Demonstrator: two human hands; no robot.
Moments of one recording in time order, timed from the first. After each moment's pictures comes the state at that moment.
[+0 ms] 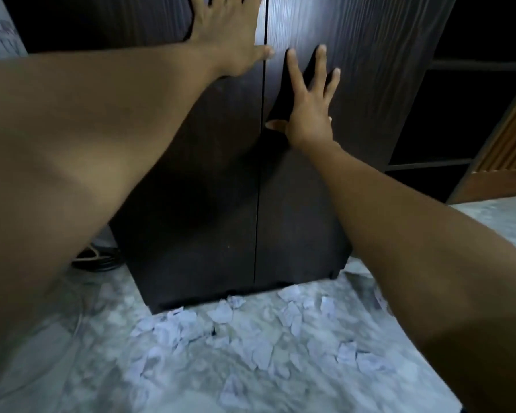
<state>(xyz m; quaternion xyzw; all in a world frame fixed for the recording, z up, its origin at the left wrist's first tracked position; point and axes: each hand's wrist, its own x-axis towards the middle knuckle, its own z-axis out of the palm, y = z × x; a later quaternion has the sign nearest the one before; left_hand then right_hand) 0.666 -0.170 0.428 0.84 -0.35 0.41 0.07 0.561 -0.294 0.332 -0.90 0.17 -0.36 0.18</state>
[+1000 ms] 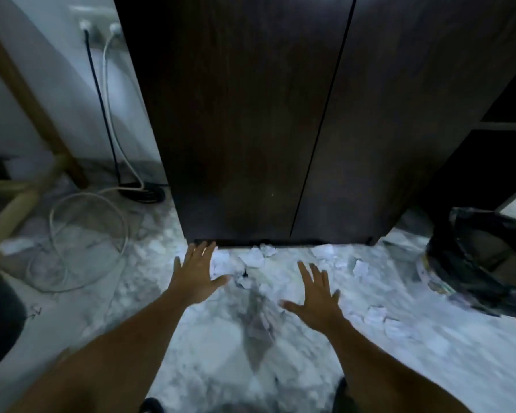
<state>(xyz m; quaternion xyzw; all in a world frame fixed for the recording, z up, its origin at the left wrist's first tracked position) 0.554 0.051 -0.042 0.96 -0.19 -0.11 0.15 0.414 -0.215 -0.066 -0.94 0.20 0.10 0.26</state>
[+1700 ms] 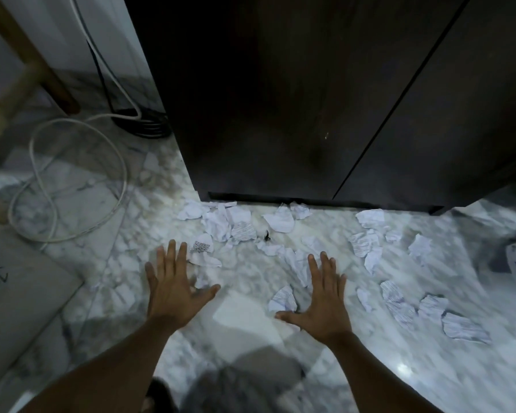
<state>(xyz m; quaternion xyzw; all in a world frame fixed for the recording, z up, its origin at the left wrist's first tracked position) 0.535 0.122 -0.201 0.98 -0.08 -0.09 0.17 0.429 -0.184 -0.192 -0.96 0.10 0.07 0.25</state>
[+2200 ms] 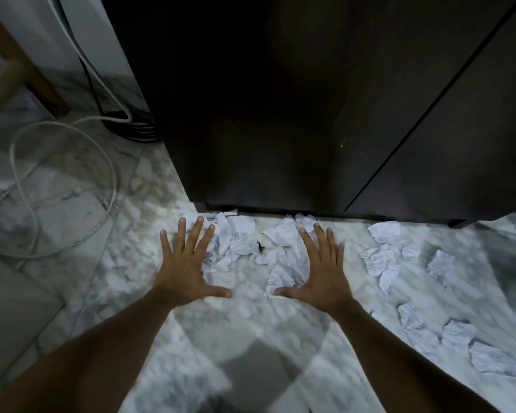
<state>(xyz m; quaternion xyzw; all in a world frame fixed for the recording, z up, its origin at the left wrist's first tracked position) 0.626 0.096 -0.216 0.96 -0.27 -0.08 0.05 0.530 -0.210 -0.205 -0.98 0.05 0.04 0.18</state>
